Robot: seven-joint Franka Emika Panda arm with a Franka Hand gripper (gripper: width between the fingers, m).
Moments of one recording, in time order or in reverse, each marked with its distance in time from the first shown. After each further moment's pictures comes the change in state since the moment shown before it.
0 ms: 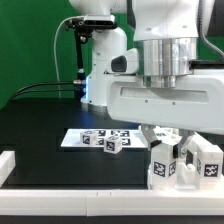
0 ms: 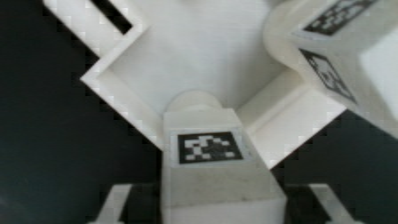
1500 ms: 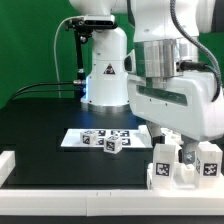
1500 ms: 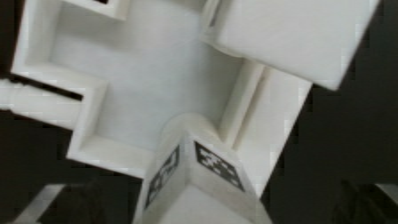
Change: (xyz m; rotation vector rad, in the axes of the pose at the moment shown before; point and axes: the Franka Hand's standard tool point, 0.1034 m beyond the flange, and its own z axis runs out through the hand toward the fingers) arm -0.003 -0.006 0.000 0.029 -0.024 0.303
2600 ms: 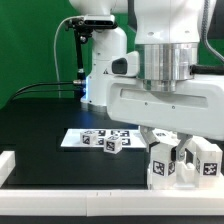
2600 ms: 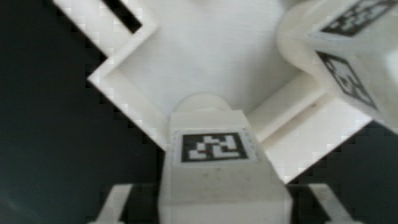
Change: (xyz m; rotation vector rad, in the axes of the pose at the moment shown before) arm 0.005 0.008 0.004 -0.050 0.040 -0.311
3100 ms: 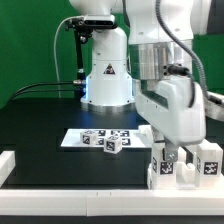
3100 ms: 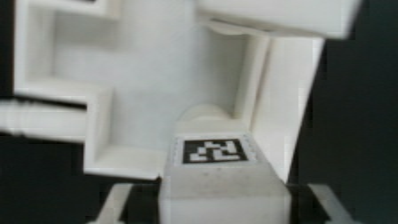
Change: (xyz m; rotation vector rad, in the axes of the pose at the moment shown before) arm 0.003 -0.003 0.000 0.051 -0.056 0.728
